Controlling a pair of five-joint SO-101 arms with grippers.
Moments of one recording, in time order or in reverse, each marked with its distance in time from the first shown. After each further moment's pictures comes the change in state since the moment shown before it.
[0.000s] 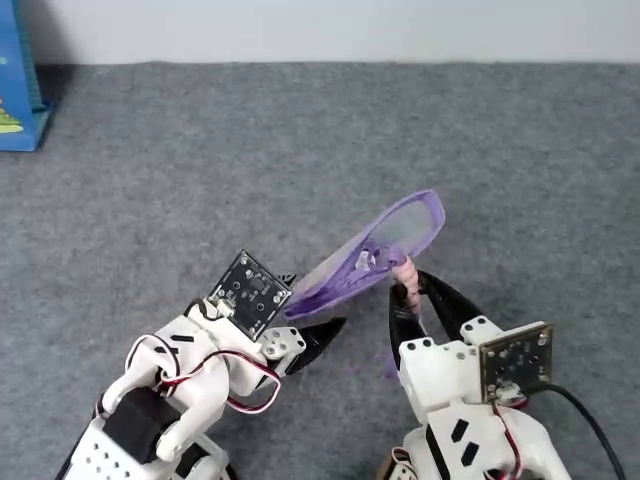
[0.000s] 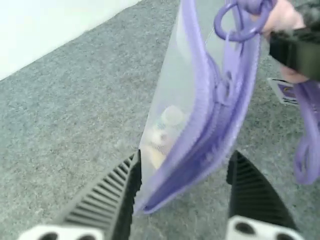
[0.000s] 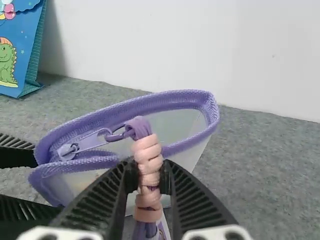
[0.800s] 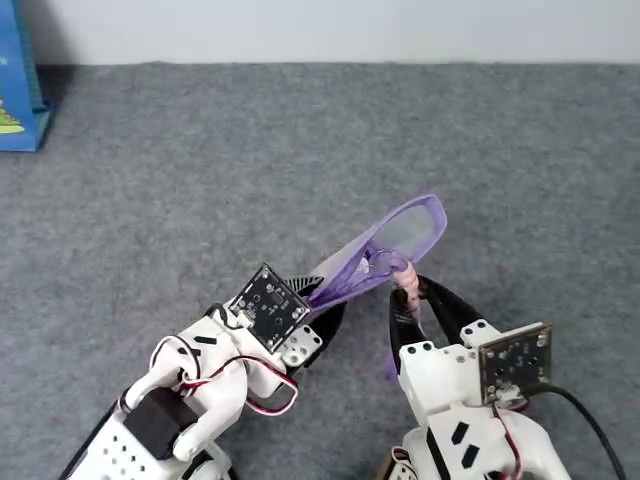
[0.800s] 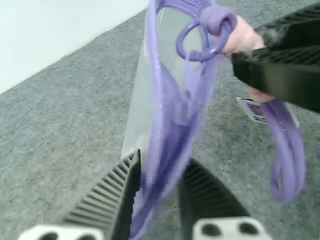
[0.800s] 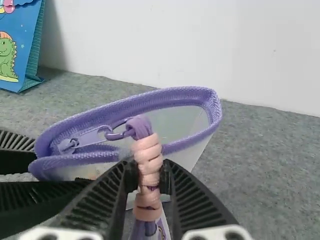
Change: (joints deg) left arm 5.5 -0.2 6.0 -10.4 0.4; right arm 0.0 -0.1 -0.5 2.2 -0.1
